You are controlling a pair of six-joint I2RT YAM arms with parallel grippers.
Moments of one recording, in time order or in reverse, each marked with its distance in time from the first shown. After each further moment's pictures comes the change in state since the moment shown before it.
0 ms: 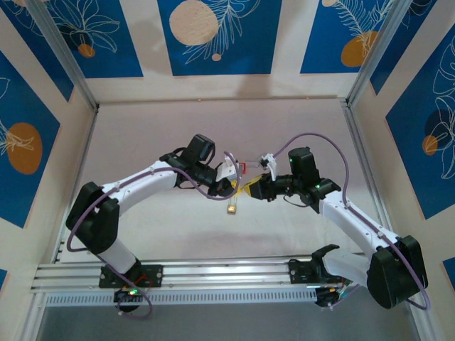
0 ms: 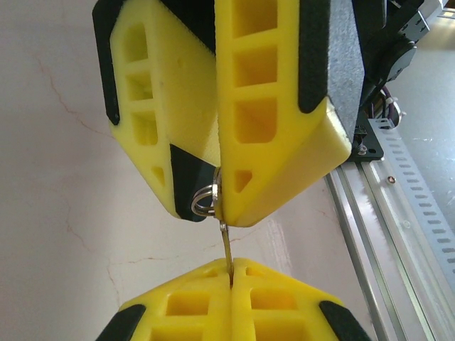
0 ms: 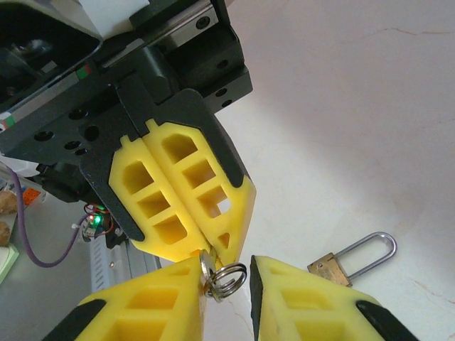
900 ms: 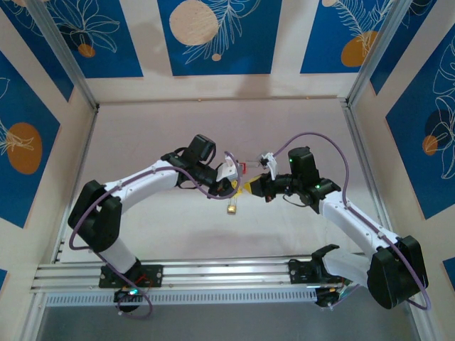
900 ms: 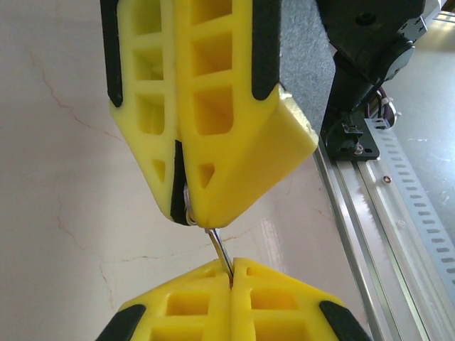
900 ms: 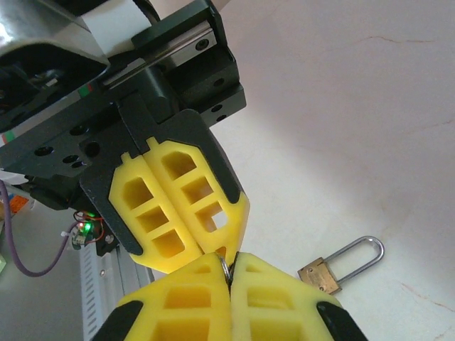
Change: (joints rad) left arm 0.003 0.019 0.006 -0.008 0.014 -0.005; right arm 0.010 -0.004 0.000 0.018 0.040 0.015
